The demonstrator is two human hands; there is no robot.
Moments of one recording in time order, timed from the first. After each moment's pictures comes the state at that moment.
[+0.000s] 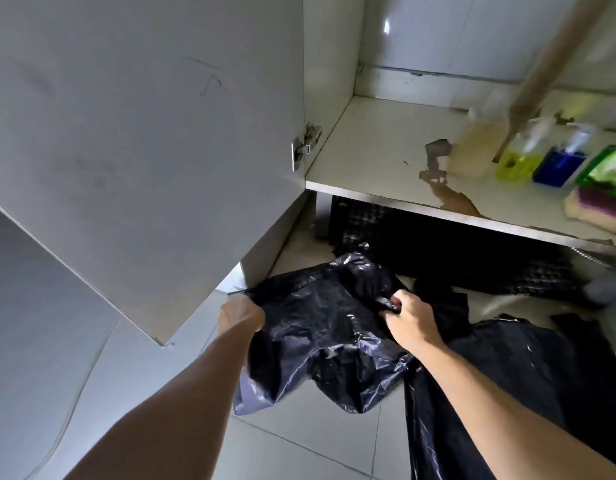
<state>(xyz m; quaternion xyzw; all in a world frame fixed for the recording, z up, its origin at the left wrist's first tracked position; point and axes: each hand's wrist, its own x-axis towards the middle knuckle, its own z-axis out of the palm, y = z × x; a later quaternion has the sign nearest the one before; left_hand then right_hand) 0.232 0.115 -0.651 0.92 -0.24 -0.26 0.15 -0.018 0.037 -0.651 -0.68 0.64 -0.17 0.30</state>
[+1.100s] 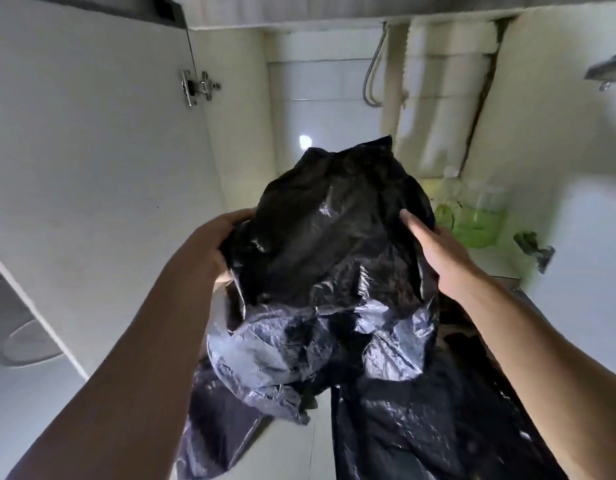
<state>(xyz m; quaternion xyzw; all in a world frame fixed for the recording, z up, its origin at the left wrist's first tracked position) 0.117 0.106 -0.370 0.54 -0.25 -0.59 0.53 -0.175 0.066 -0.400 -0.51 0.50 -0.52 0.47</state>
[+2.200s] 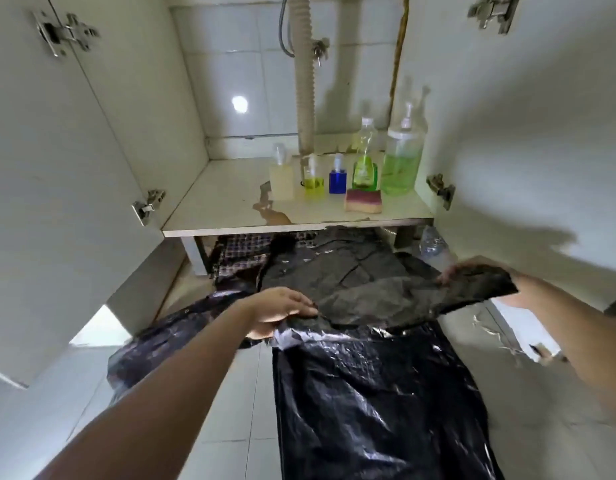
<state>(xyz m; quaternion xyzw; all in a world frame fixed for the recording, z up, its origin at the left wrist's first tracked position) -0.044 0.122 -0.530 0.54 -0.50 -0.66 0.17 -0.466 0.054 -0.563 -0.47 0.74 -0.21 0.43</state>
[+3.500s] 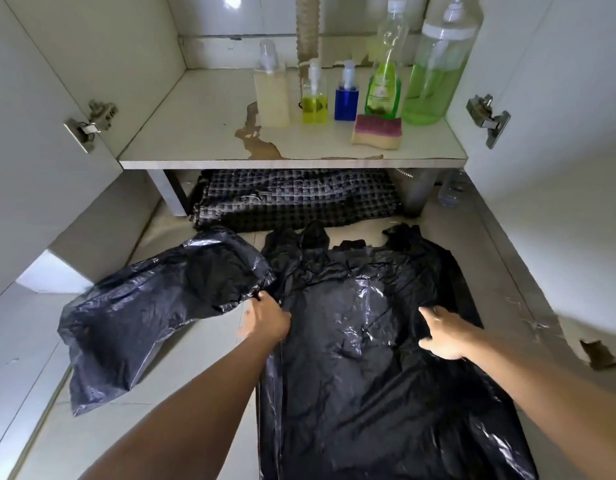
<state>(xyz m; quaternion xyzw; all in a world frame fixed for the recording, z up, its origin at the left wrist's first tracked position) -0.071 0.102 -0.707 0.84 -0.47 -0.27 0.03 -0.379 0.102 -0.683 -0.66 0.67 0.25 0.24</state>
